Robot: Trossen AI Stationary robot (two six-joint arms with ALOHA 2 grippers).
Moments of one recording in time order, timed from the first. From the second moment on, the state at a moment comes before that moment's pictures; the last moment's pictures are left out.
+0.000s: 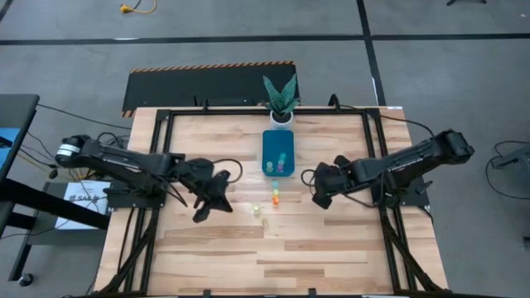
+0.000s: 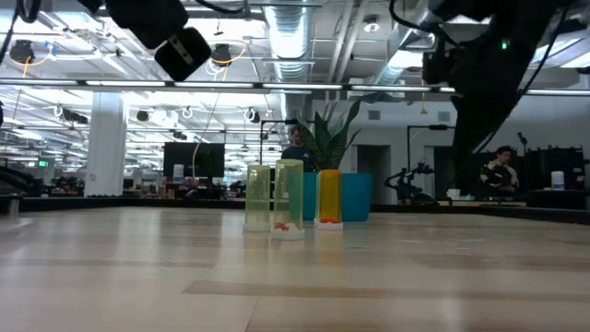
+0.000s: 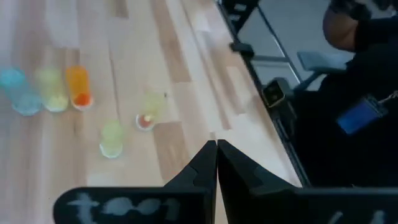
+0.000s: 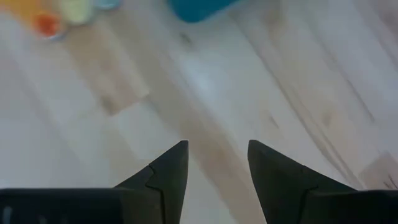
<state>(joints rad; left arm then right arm) -0.12 1.16 0.79 -0.25 0.39 -0.18 0.22 1.34 0.83 -0.82 0.37 0.71</state>
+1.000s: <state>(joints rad) -0.13 1.74 1.26 -0.60 0.27 0.35 0.28 1.56 0.81 -0.94 0.49 0.84</state>
